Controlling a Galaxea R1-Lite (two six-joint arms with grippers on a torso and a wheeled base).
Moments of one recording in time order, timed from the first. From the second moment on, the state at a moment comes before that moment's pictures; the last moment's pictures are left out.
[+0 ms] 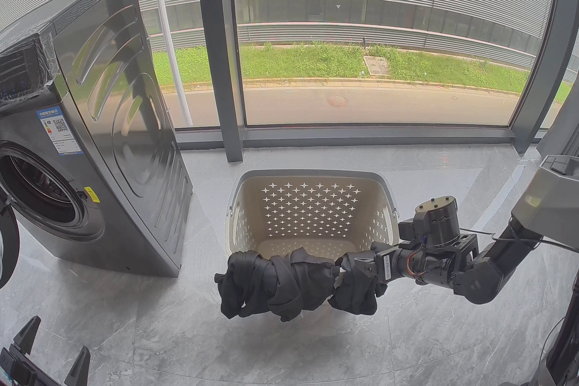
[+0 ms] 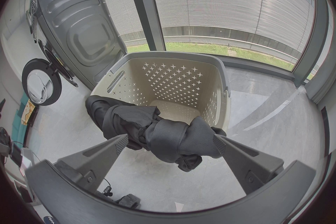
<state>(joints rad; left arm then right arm) 0.00 0.02 -0.02 0.04 -0.08 0.05 0.51 2.09 -0.67 -0.79 -0.10 0.14</state>
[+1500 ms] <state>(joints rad) 0.00 0.02 -0.02 0.04 -0.08 0.06 0.51 2.32 -0.82 -0.85 -0.14 0.10</state>
